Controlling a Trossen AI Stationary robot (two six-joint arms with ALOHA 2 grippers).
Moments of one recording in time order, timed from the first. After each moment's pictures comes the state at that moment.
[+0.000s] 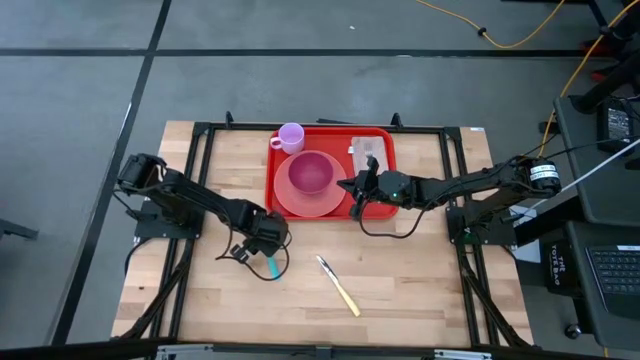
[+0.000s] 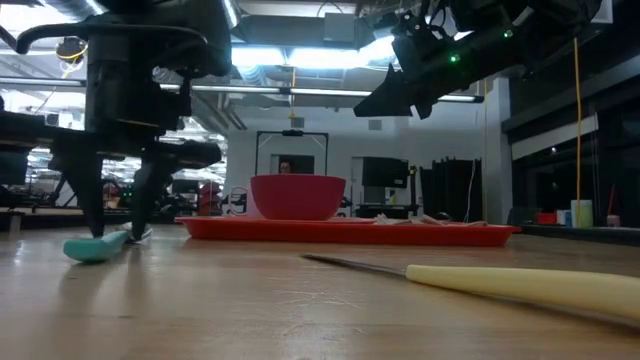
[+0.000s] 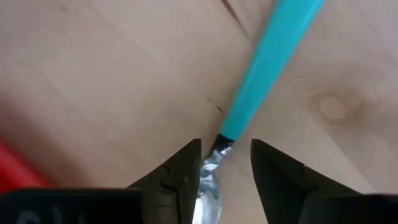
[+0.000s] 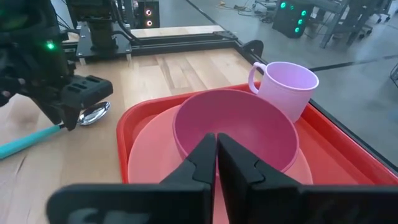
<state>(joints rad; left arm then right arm) -0.22 1.59 0.82 -0.63 0.02 0.50 -0.04 1.43 0.68 0.42 0.32 0.05</state>
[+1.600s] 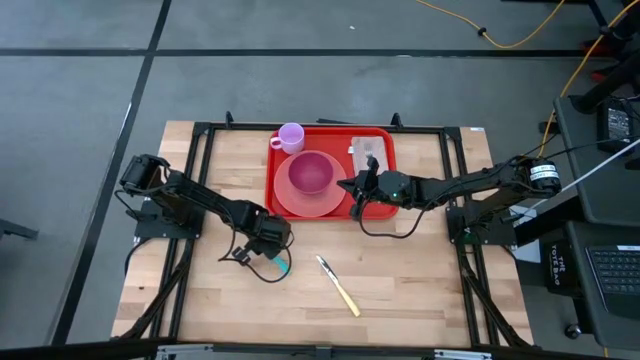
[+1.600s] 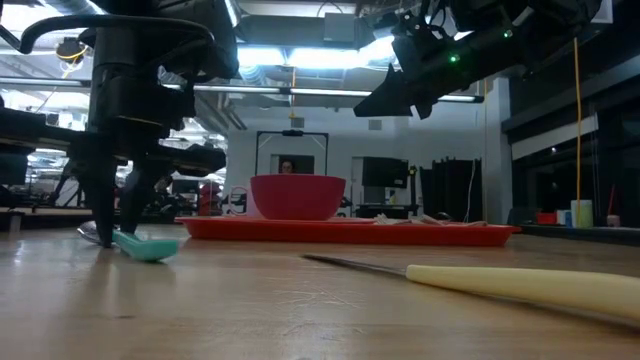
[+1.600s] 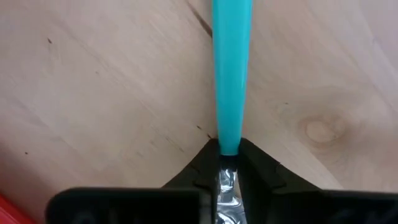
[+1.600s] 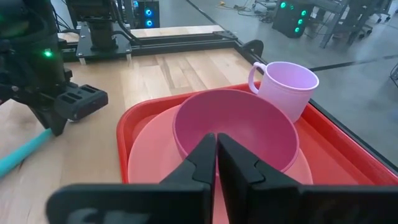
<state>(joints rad) -0.22 1.63 0.82 -0.58 0.10 0.52 -0.04 1.43 0.68 0.42 0.32 0.05</state>
